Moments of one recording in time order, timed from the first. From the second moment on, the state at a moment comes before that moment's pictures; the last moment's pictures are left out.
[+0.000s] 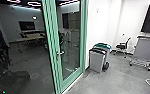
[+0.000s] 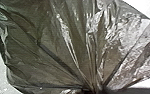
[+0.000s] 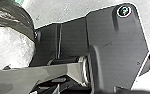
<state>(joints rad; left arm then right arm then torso) 1.39 2.99 -2.74 -0.20 0.12 0.21 -1.61 3.00 -2.61 -0.14 0.15 0.17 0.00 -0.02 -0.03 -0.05</state>
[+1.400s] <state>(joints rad) 1.39 2.99 -2.74 -0.20 0.12 0.21 -1.61 3.00 -2.62 -0.14 0.15 0.17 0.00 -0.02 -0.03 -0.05</state>
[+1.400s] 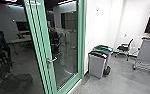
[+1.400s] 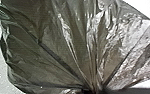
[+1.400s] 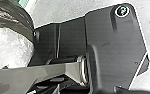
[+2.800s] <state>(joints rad) 1.39 2.99 -2.74 -0.20 0.12 0.21 -1.61 3.00 -2.62 -0.14 0.15 0.17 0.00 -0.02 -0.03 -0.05</state>
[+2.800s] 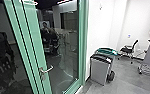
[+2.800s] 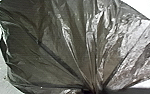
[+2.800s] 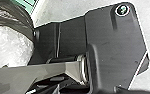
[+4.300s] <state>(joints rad) 1.39 2.99 -2.74 -0.20 0.12 0.21 -1.61 3.00 -2.62 -0.14 0.15 0.17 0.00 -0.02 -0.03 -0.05</state>
